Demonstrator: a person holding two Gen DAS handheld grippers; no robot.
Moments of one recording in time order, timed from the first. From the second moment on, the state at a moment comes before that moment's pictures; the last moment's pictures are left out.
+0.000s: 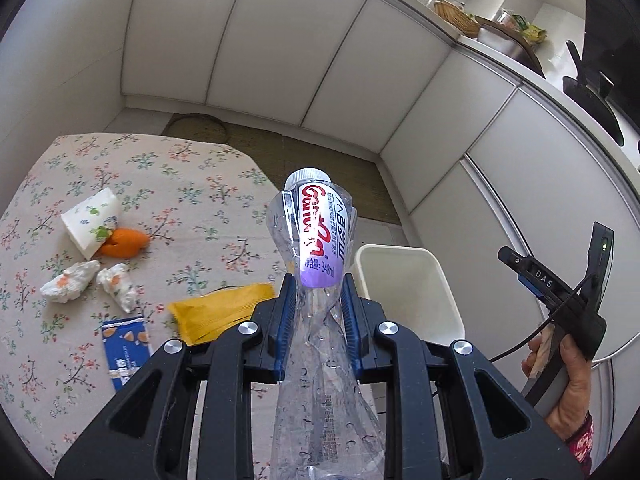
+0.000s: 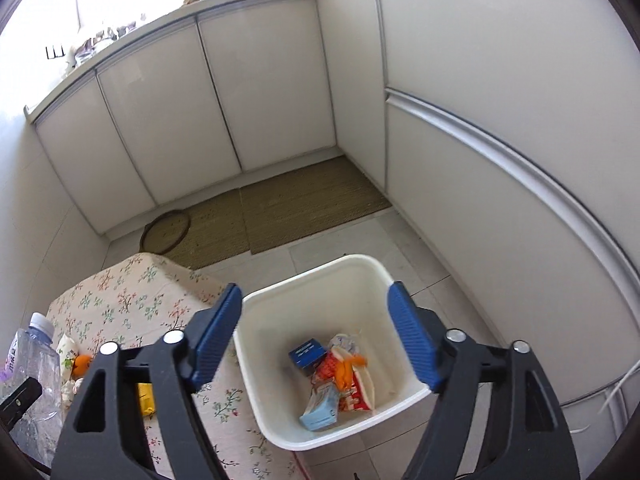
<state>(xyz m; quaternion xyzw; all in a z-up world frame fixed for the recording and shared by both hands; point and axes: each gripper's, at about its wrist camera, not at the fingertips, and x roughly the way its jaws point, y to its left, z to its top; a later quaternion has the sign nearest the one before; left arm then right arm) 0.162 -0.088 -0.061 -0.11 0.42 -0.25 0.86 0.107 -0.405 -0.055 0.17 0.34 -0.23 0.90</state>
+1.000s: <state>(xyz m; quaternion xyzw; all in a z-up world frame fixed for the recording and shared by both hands) 0.175 -0.372 -0.047 0.04 0.40 -0.37 0.84 0.011 -0.518 -0.059 0.15 0.37 -0.43 0.81</state>
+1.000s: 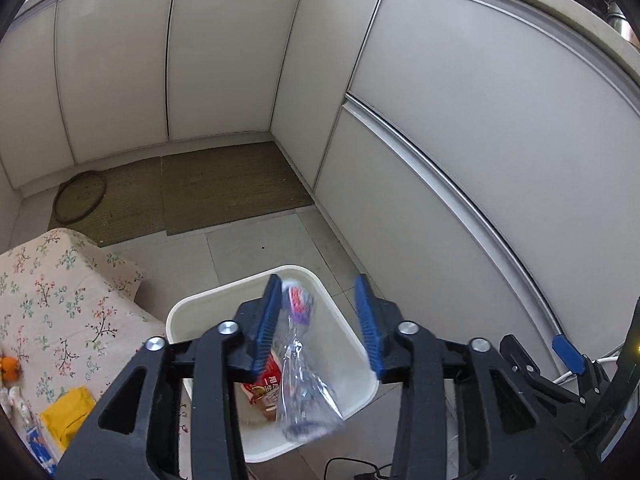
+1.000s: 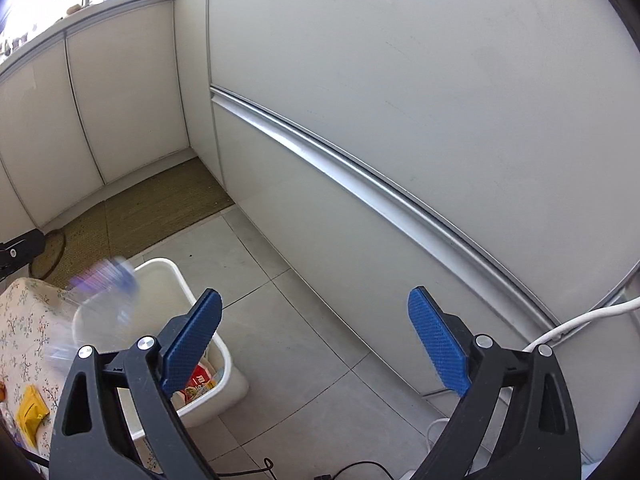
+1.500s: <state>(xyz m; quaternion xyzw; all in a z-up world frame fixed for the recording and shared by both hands) 0.174 -0.329 -0.060 0.06 0.40 -0.30 0.86 0.033 -0.496 -0.059 0.13 0.36 -0.41 0.83</state>
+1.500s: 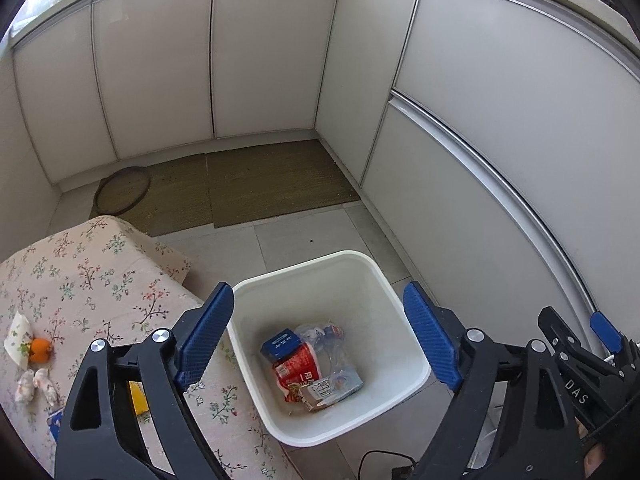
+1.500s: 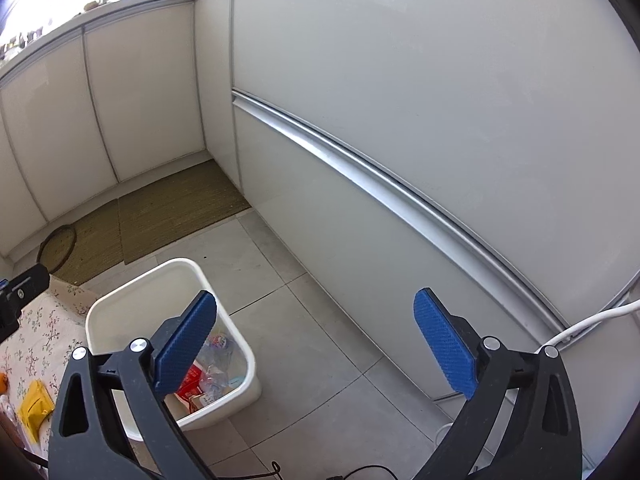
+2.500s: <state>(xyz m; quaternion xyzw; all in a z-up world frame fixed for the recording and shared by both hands) 0.184 -0.163 -0.086 0.00 0.43 -0.19 0.88 0.103 -0.345 -0.060 0.02 0.37 -0.29 0.88</state>
